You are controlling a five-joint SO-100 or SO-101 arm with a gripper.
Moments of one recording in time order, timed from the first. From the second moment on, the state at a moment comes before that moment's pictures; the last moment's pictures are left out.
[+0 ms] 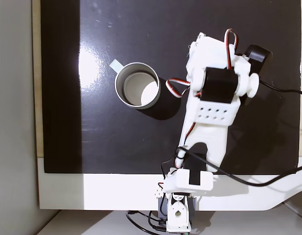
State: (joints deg) arm 6.2 67.3 27.5 103.0 14.1
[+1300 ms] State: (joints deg) arm -13.4 79.0 52.6 101.6 11.7
